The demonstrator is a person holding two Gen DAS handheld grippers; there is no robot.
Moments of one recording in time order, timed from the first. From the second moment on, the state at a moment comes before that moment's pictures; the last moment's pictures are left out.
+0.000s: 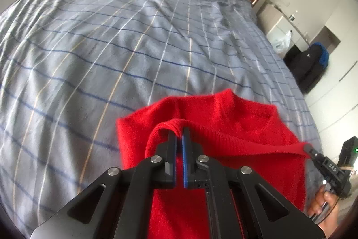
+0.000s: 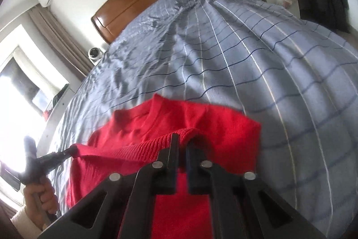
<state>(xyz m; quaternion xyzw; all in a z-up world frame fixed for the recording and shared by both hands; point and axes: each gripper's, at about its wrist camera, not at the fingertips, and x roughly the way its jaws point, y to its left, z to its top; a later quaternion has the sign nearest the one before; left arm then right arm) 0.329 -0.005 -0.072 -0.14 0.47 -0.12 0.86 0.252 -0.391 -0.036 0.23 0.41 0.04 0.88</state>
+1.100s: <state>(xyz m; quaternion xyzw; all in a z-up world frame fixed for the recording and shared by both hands) 0.123 0.048 -0.074 0.00 0.44 -0.11 0.89 0.087 -0.318 -0.026 0.06 0.42 0.13 0.90</state>
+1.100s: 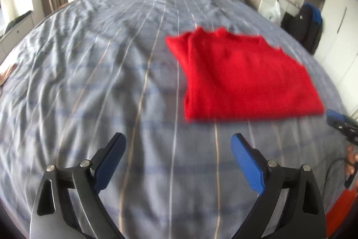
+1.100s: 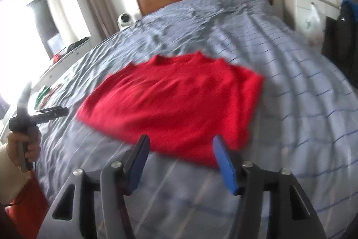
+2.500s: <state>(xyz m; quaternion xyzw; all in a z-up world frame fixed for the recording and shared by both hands) 0.089 0.145 -0.106 -0.15 0.39 -0.03 0.91 0.236 -0.137 0.004 0.13 0.48 0.14 0.86</state>
